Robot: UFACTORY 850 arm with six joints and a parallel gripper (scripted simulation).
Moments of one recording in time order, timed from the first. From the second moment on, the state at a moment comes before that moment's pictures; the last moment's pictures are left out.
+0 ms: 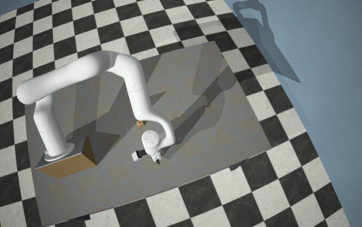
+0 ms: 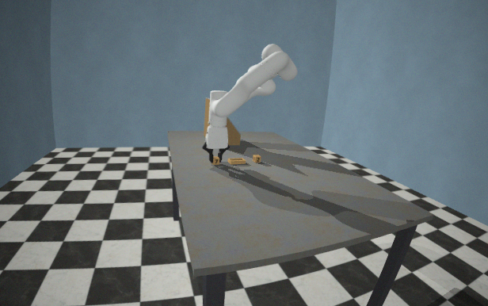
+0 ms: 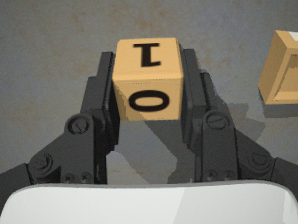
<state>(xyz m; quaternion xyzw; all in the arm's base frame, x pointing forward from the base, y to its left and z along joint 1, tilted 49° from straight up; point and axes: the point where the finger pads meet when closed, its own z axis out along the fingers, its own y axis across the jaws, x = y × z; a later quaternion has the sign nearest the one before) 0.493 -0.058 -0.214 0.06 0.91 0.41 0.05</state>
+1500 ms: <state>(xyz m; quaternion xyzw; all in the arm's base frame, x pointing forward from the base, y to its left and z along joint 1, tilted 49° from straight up) 0.490 -0.073 -0.201 0.06 0.91 0.41 0.05</state>
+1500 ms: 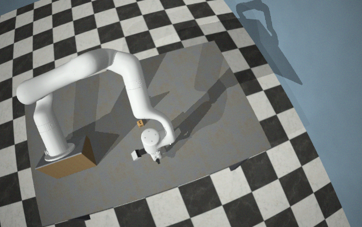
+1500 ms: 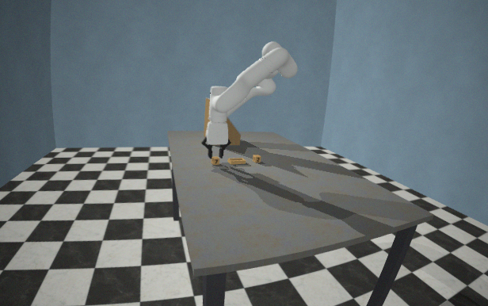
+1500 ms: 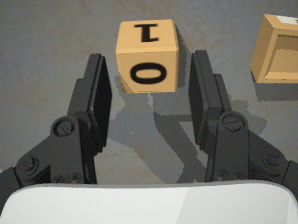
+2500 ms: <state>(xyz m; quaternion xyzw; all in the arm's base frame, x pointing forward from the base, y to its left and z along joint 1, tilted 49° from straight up) 0.480 -0.125 -0.155 0.06 0.91 0.41 0.05</state>
